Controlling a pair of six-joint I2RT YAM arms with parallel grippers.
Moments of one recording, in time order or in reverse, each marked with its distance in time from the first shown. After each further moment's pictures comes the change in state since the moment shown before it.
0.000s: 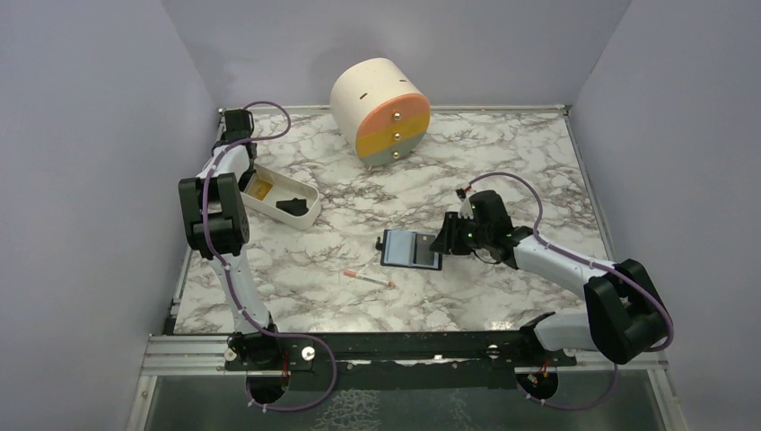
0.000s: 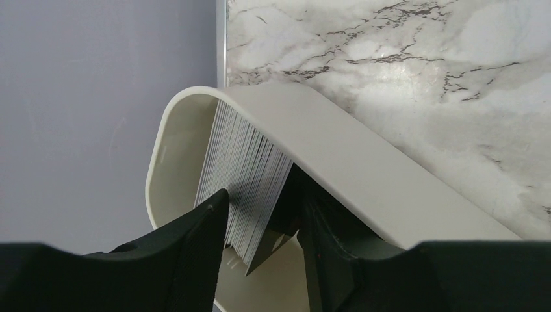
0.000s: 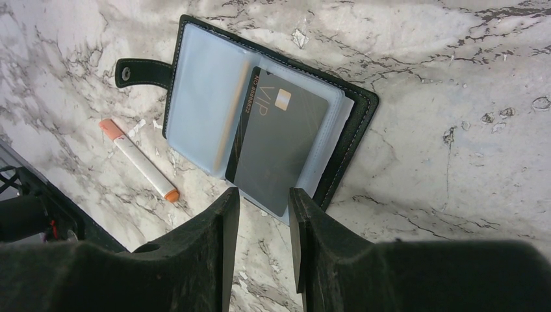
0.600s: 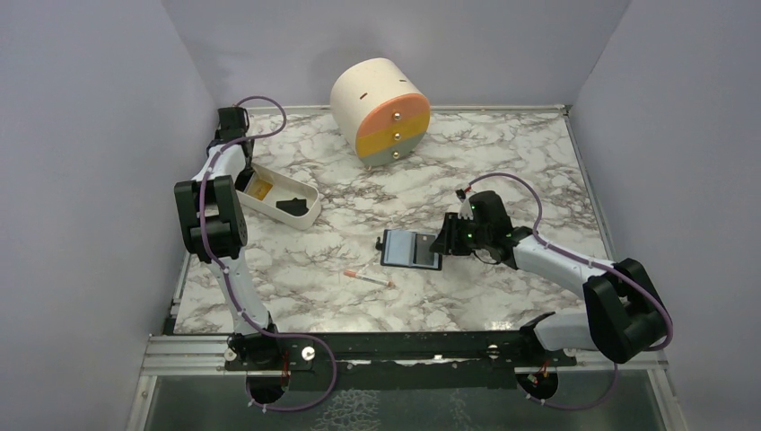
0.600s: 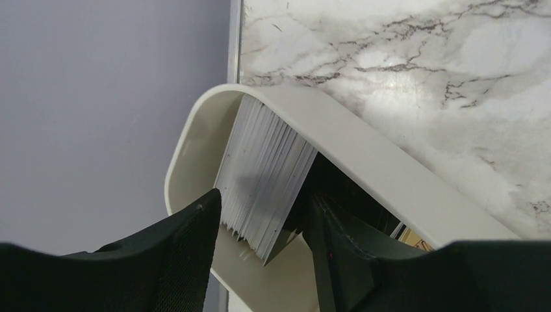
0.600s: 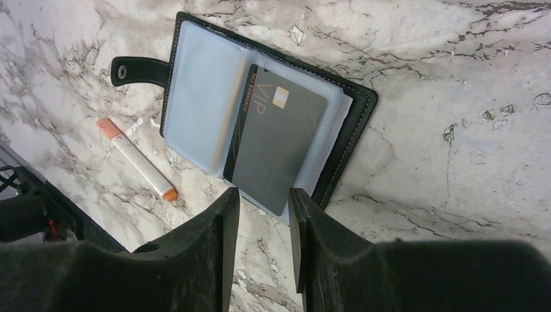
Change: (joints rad) left arm 0.013 -0.035 0.008 0.006 0.028 -0.028; right arm 0.000 0.005 -0.002 0.000 0.000 0.003
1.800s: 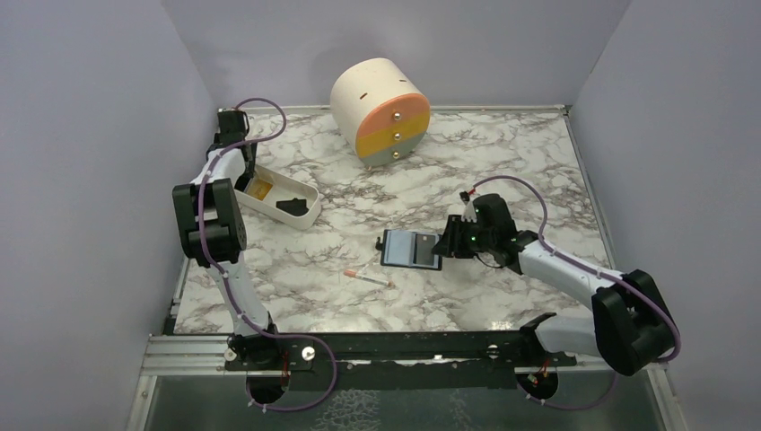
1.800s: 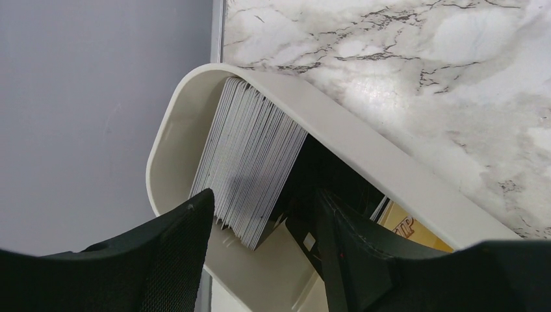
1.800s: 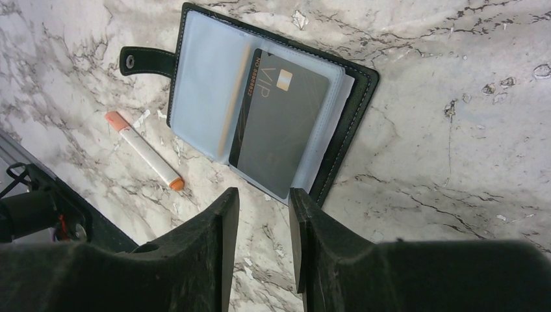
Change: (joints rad) left arm 0.001 -0.058 -0.082 0.027 0.052 -0.034; right arm 0.000 -0.075 -0.026 -0.034 0.001 0.023
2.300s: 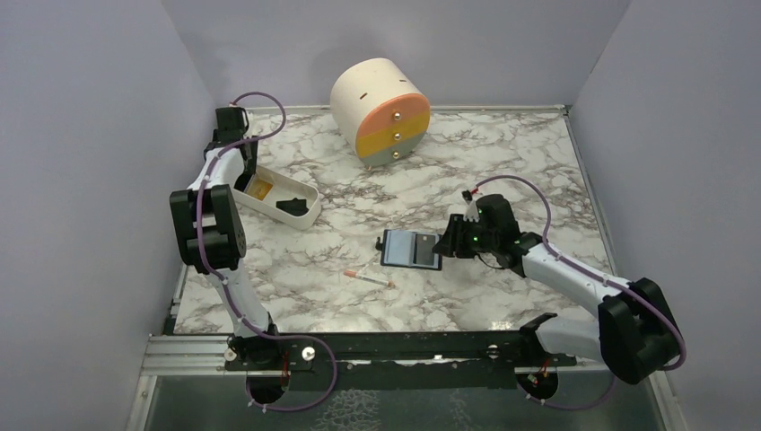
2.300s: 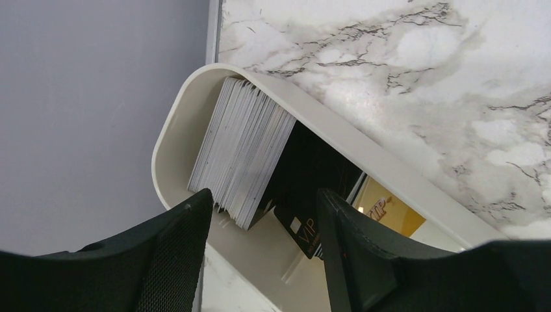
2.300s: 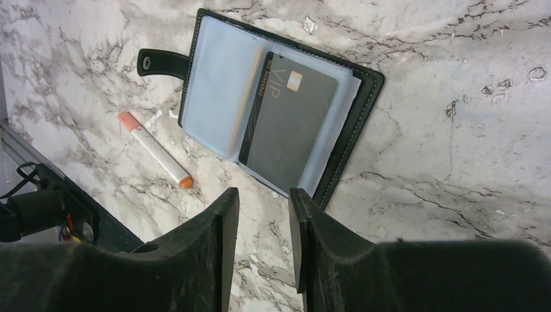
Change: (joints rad) left arm -0.016 -0.063 -0.010 -0.032 0.044 -0.049; right arm 0.000 -0.050 -0.008 -0.004 0.000 0.004
